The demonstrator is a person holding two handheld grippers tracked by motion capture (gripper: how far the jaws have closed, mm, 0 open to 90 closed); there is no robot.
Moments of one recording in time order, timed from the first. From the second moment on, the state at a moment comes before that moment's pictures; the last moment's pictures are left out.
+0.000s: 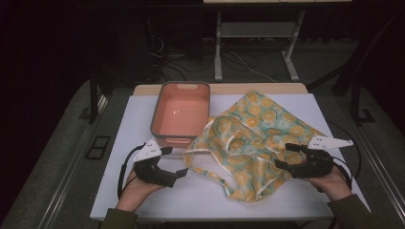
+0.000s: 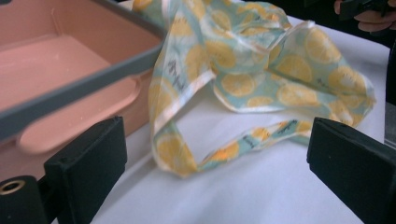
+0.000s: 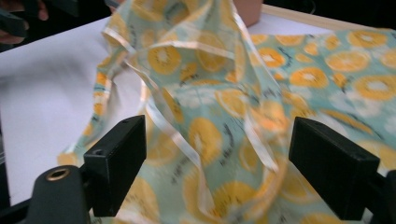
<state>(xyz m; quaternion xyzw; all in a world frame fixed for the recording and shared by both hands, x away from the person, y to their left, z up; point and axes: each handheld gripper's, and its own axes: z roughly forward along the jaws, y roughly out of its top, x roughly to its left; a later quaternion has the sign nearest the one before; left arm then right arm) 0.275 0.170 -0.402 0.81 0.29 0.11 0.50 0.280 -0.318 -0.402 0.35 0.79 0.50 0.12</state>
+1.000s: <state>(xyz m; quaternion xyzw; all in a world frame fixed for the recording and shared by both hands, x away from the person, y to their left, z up) 0.274 0.190 -0.442 0.83 0.30 0.09 0.47 0.266 -0.331 -0.439 0.37 0.79 0.46 0.14</state>
